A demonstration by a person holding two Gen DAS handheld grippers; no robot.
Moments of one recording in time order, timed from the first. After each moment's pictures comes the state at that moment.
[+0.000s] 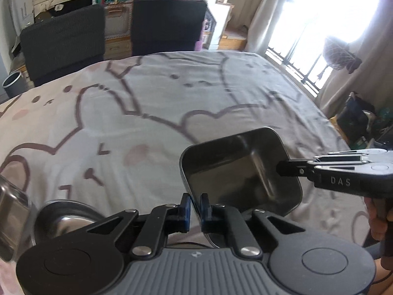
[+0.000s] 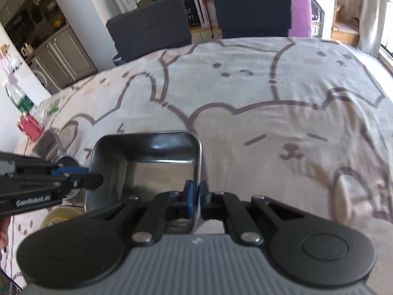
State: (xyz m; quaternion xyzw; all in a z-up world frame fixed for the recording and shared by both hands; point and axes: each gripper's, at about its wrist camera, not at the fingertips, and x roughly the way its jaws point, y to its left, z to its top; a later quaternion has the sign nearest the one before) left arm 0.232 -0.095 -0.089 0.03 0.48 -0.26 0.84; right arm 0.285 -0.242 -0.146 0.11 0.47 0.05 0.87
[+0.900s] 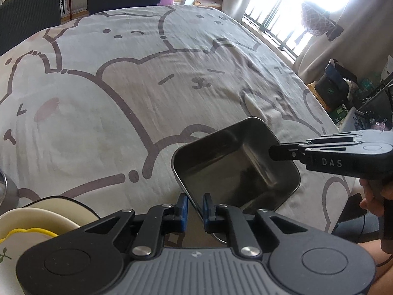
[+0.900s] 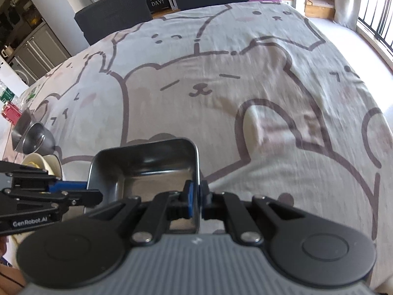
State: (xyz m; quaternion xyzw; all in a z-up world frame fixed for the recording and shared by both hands) left arm 0.177 -0.184 -0.134 0.04 0.54 -0.31 0.78; right arm 0.214 -0.332 -0.181 0.12 0.52 0.01 0.84
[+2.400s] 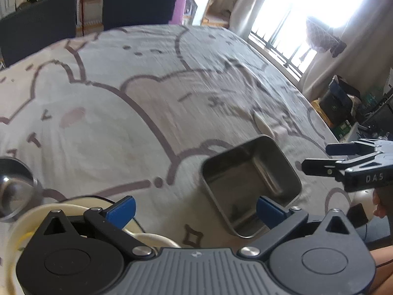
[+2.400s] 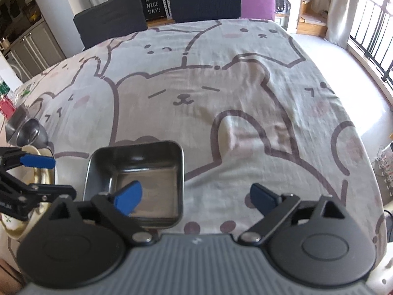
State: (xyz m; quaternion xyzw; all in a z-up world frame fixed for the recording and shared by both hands) left arm 0.172 -0.149 -0.113 0.03 0.50 -0.29 0.81; right arm 0.189 -0.343 -0.153 0.08 0.50 -0.01 0.86
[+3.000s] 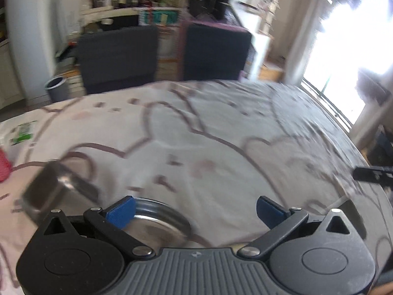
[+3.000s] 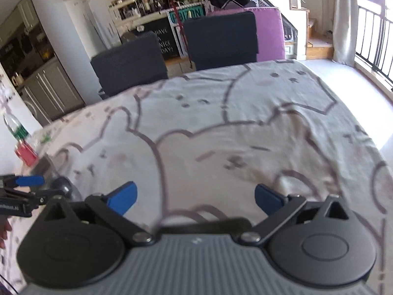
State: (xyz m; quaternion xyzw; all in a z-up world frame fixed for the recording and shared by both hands) left arm 0.229 -0.004 -0.072 0.00 0.42 -0.15 0.89; right arm 0.248 -0.275 -0.116 0.13 0.41 0.01 0.90
